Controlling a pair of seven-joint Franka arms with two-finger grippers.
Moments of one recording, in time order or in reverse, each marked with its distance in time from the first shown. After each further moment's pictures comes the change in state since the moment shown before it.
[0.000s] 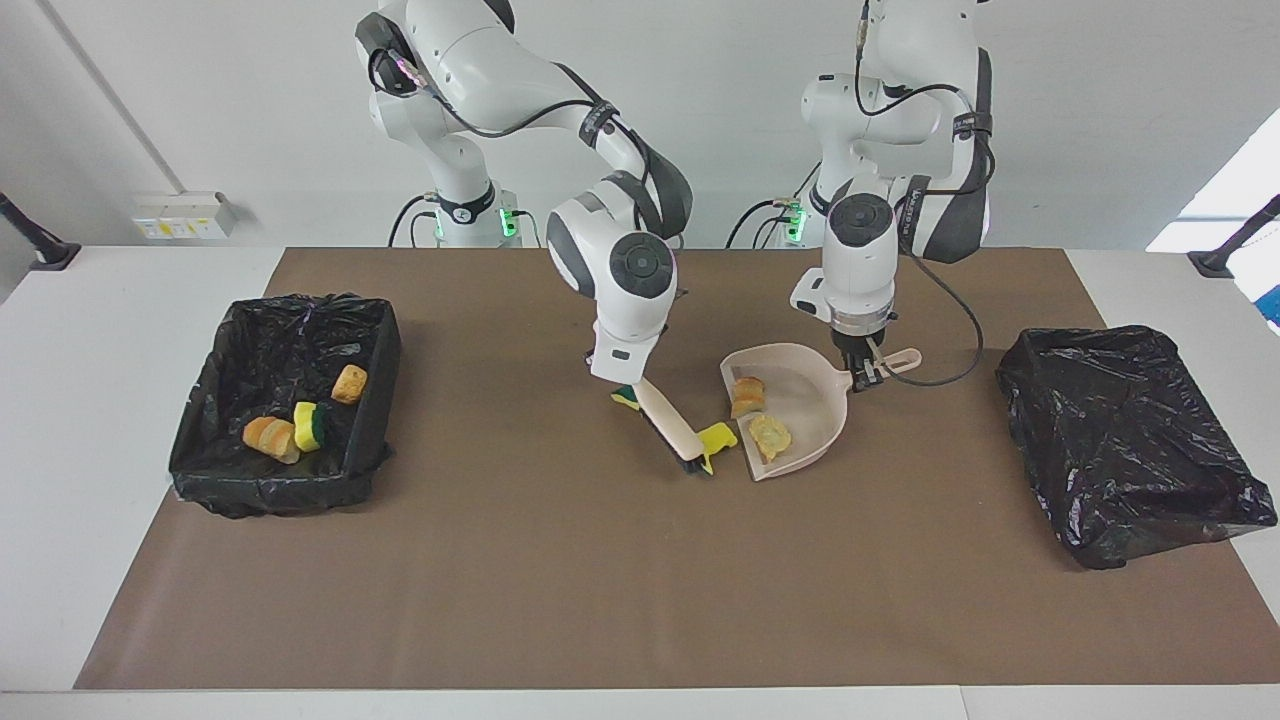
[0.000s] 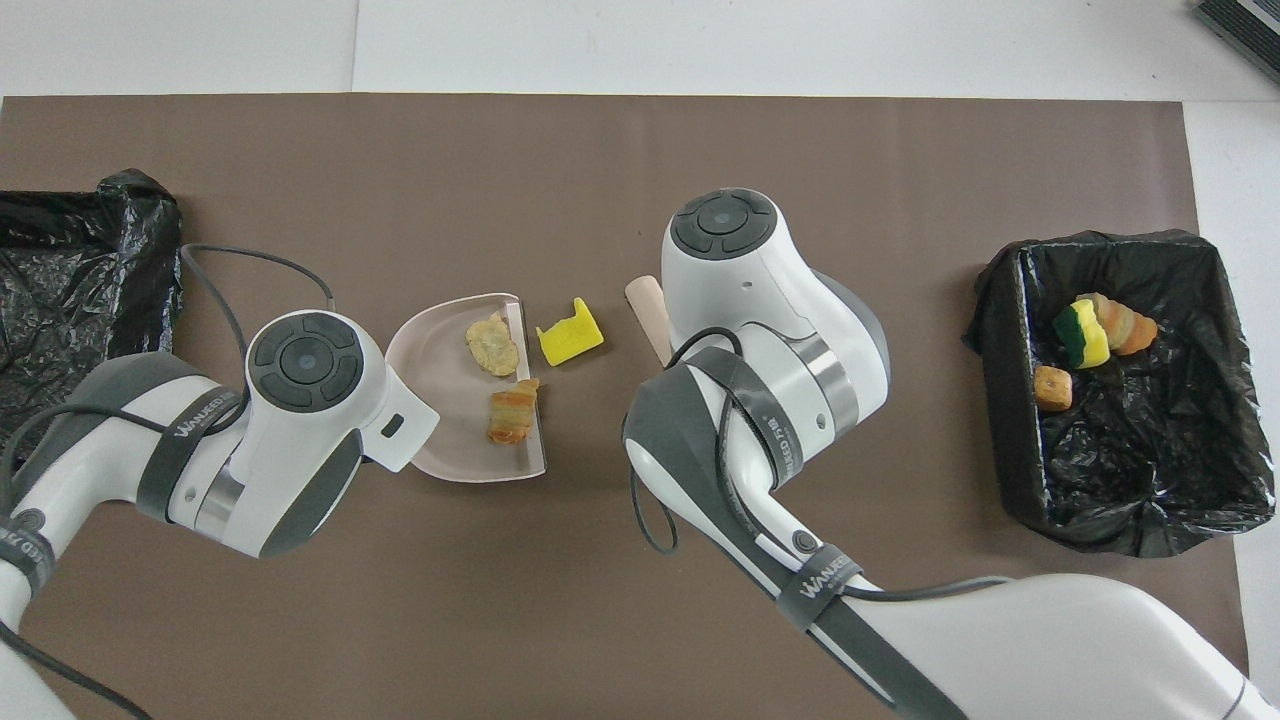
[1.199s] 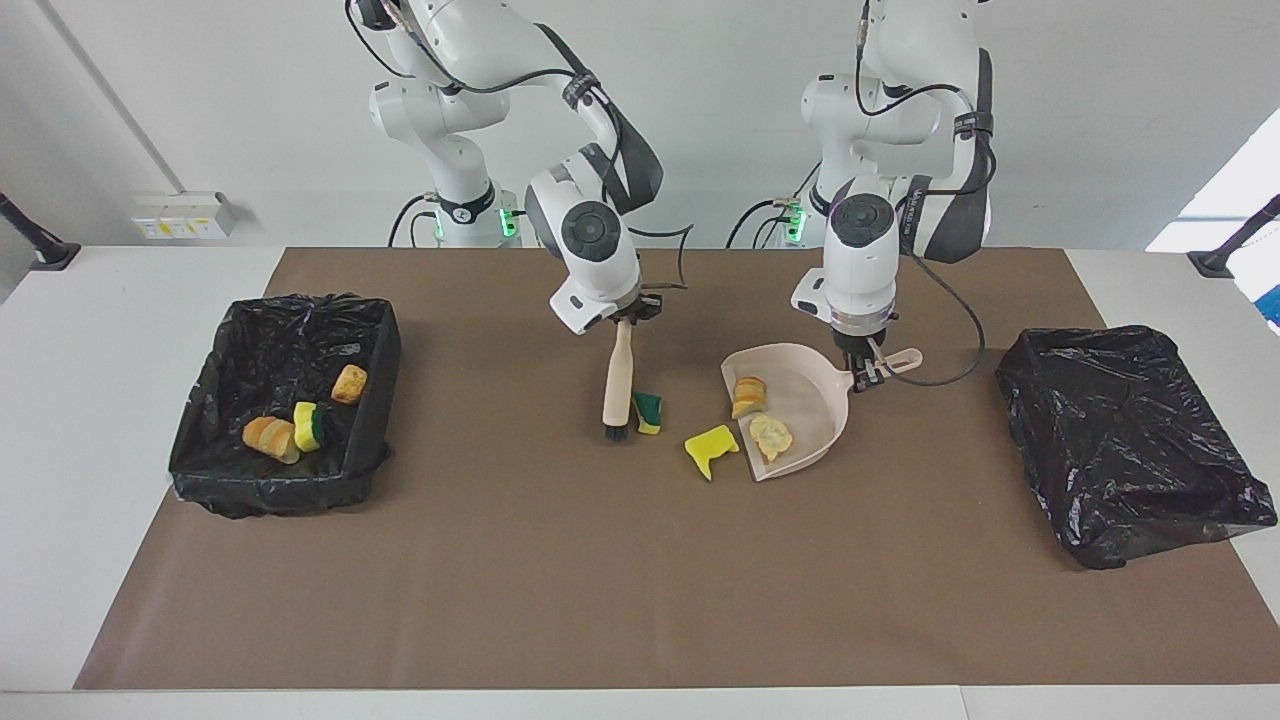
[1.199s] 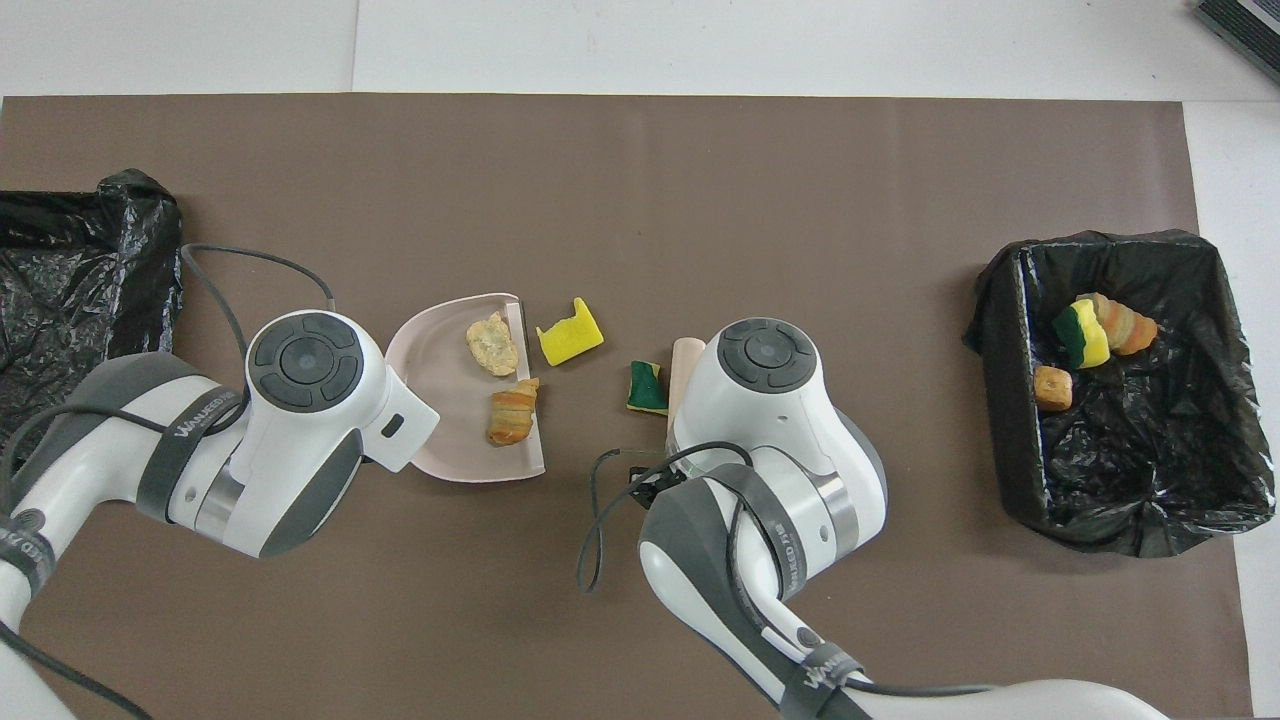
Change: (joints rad) left arm 0.000 0.000 0.000 0.000 0.000 0.000 0.000; right arm 0.041 -0.144 0.006 -0.372 0.275 0.385 0.353
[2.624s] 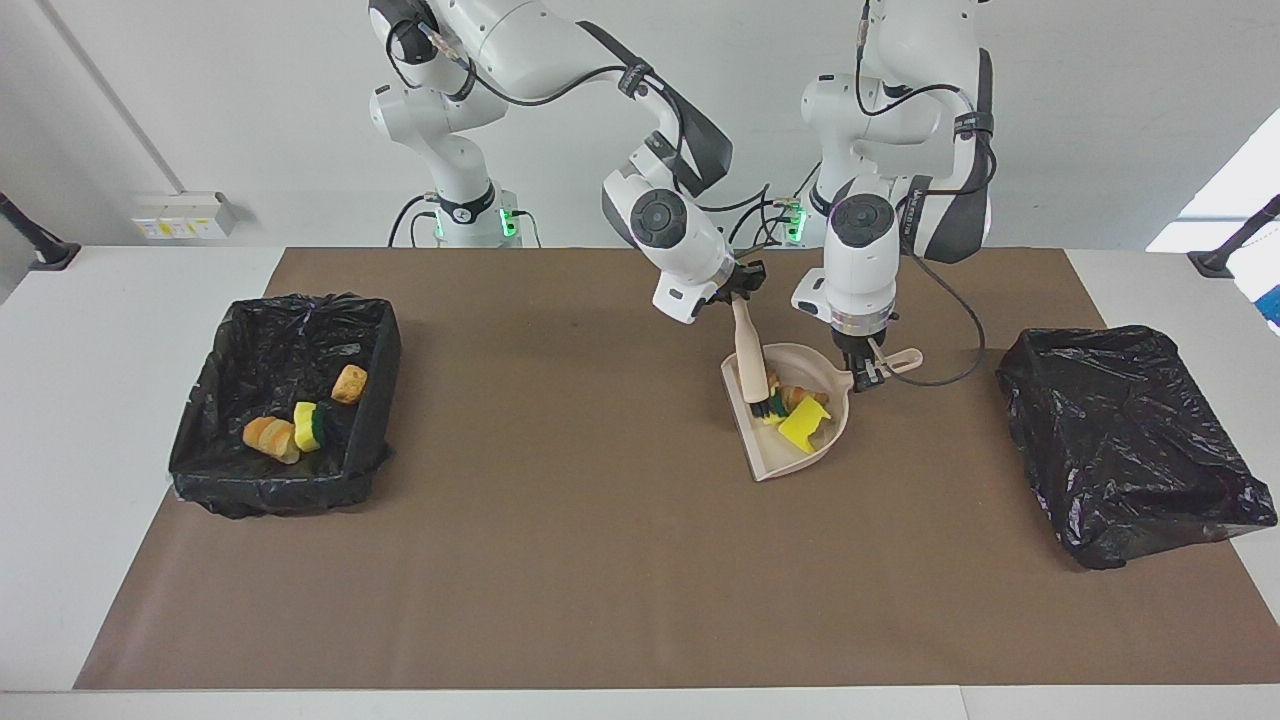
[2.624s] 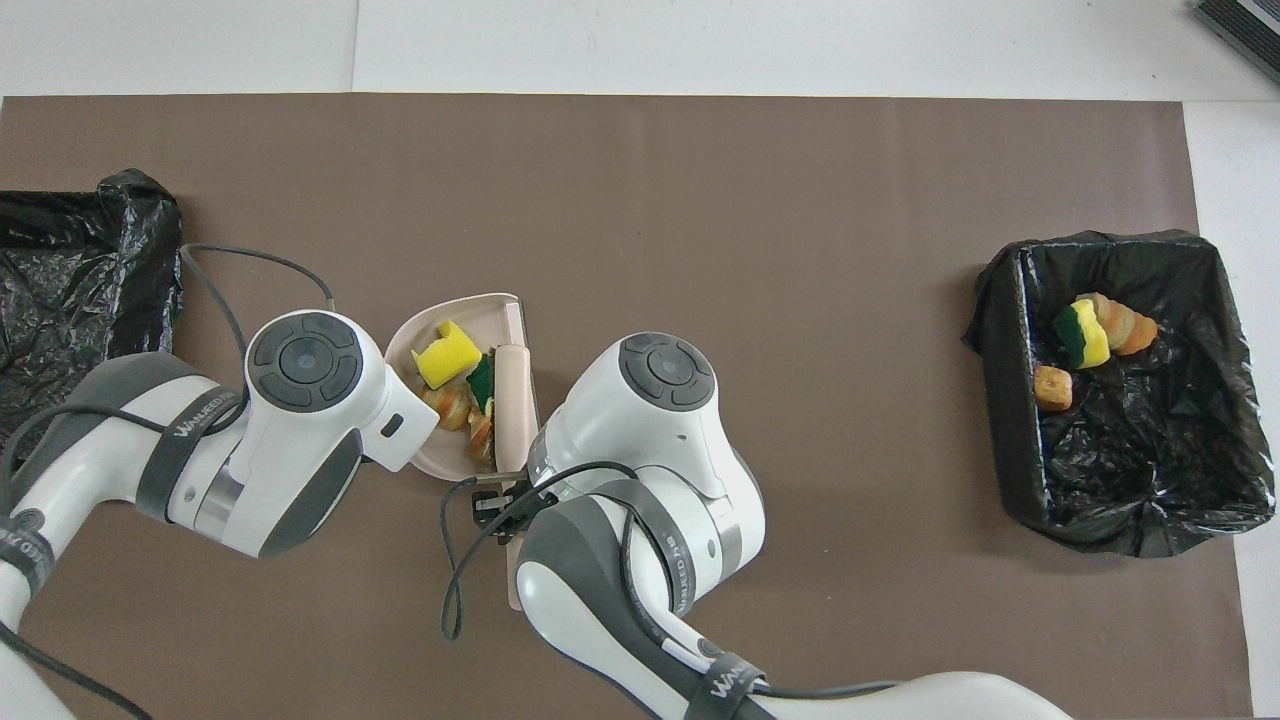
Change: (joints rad) left arm 0.002 0.000 0.000 0.000 0.000 0.000 0.000; right arm 0.080 0.085 0.073 0.140 0.269 0.123 -0.163
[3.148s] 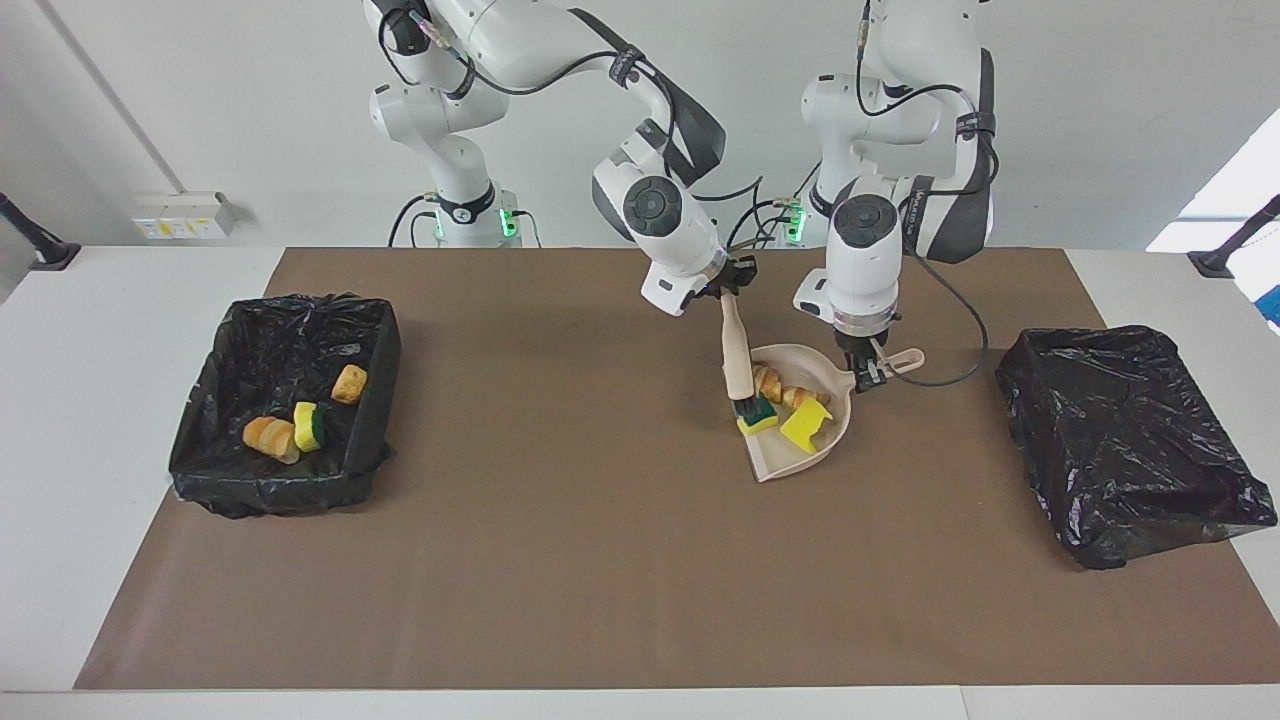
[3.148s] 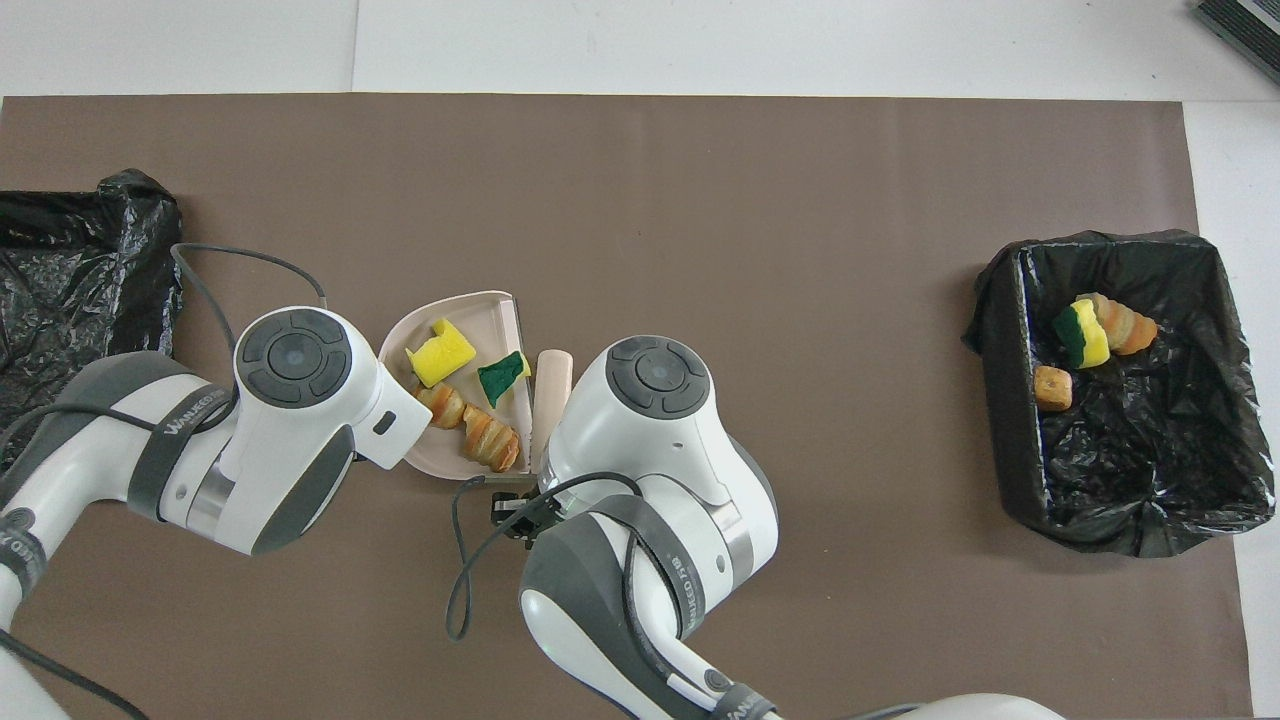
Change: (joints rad) left arm 0.012 0.000 0.000 0.001 -0.005 0.005 0.019; right arm -0.003 -0.031 0.000 -0.004 -0.117 -0.093 0.187
